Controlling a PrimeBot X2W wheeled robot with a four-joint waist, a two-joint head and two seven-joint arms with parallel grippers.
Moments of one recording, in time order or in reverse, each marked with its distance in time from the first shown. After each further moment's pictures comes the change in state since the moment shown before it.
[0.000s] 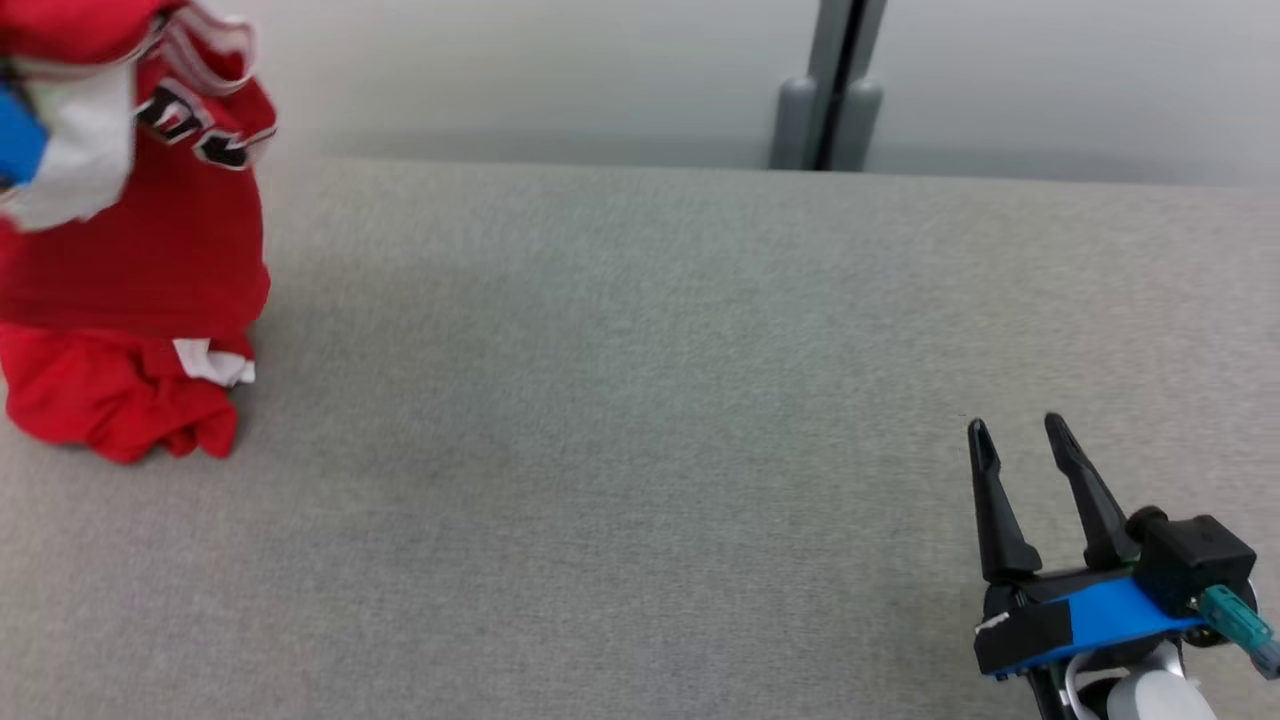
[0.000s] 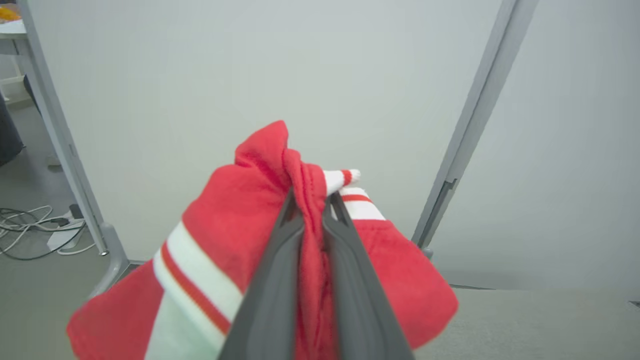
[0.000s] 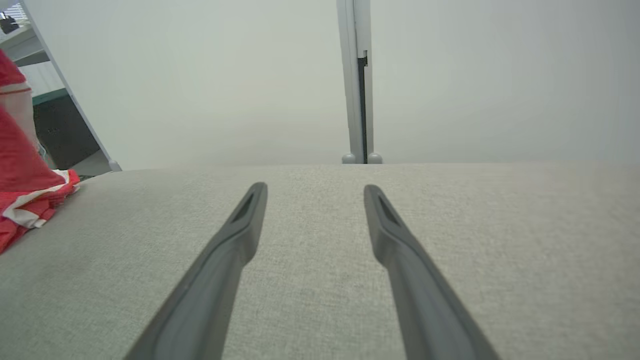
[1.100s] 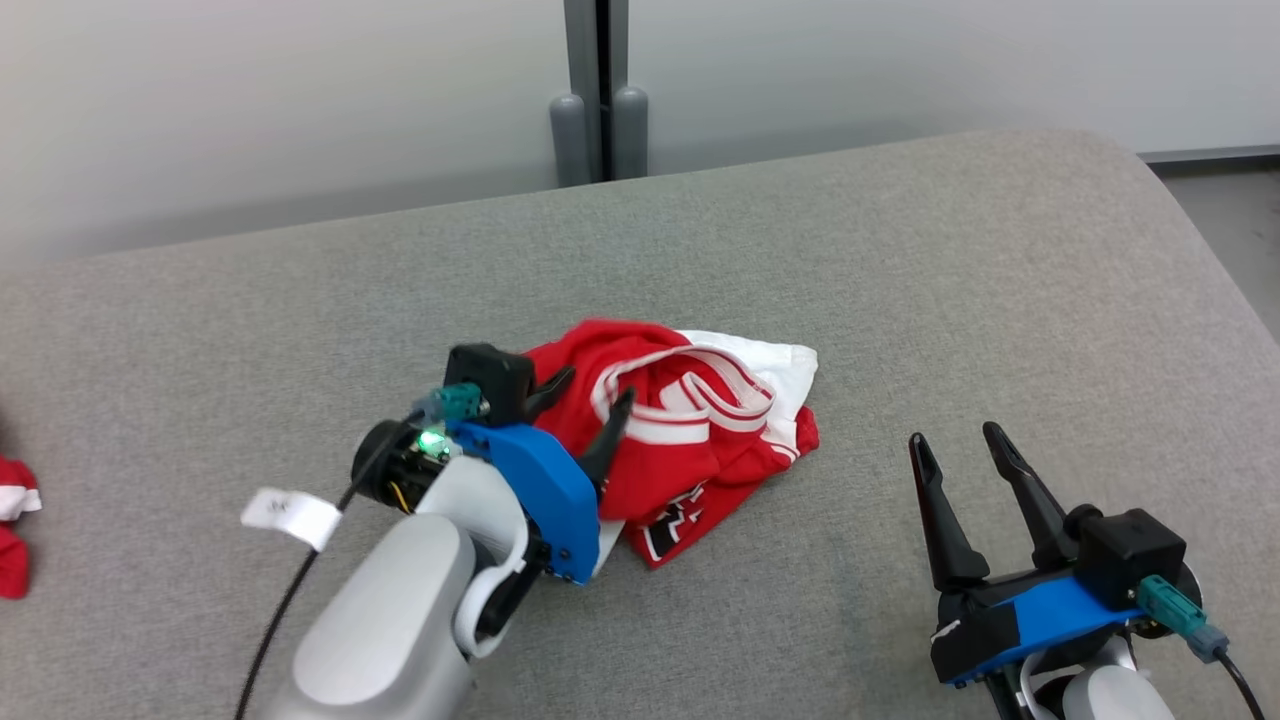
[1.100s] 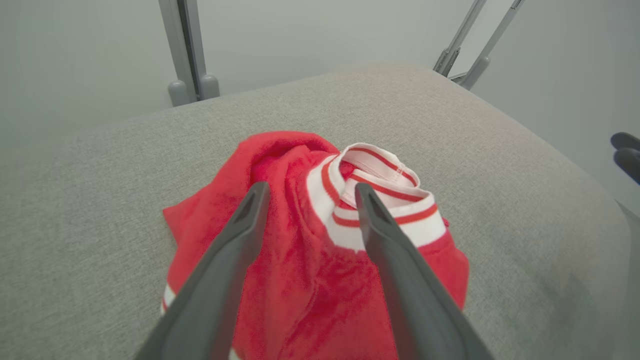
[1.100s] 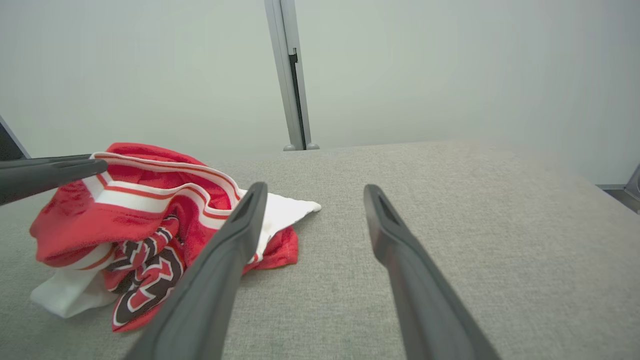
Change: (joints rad) left arm 0.315 -0.338 -0.527 0.300 0.108 -0.069 -0.379; right arm -0.016 0.000 0.076 0.051 -0.010 0.000 0.012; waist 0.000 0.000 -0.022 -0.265
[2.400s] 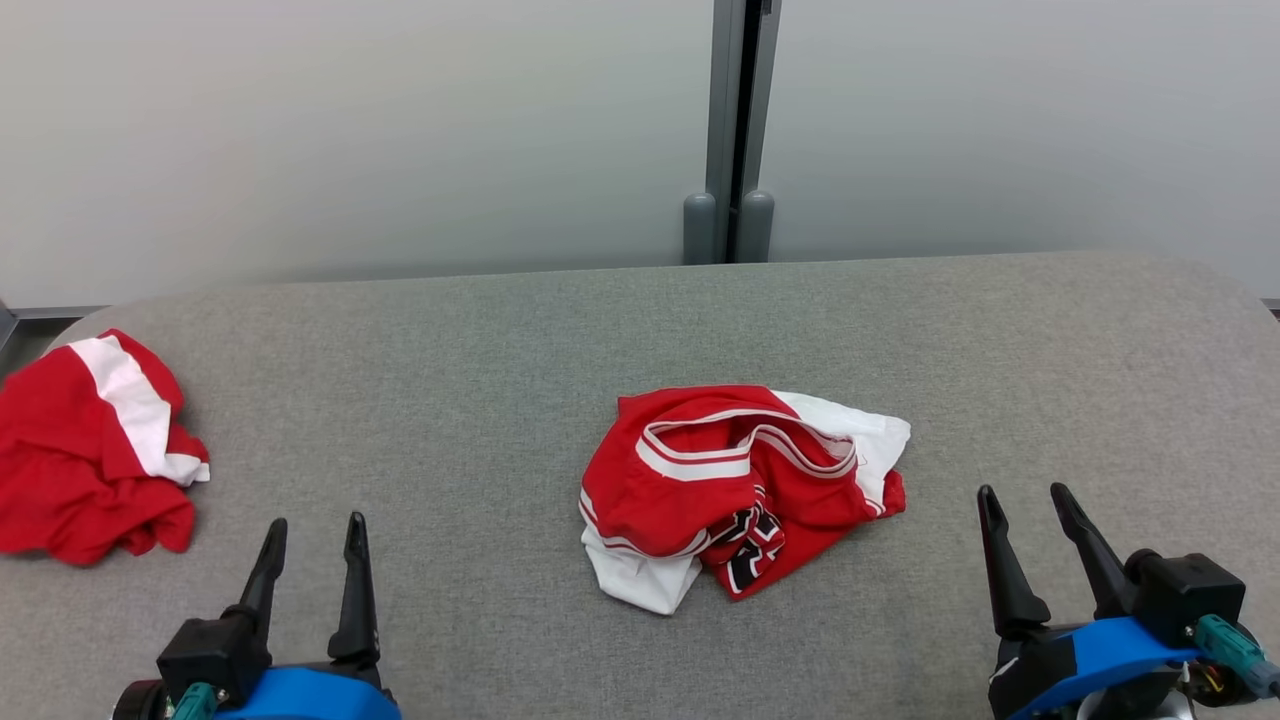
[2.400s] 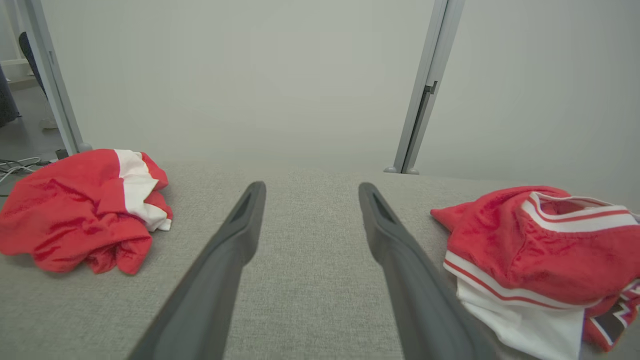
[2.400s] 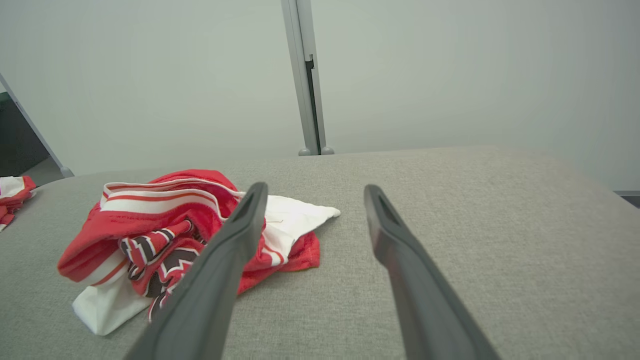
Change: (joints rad) left arm 0.502 0.041 0.428 -0.178 0.208 0.112 -0.479; right arm 0.087 0.000 -0.116 -0.008 0.006 0.000 0.062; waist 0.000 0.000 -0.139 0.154
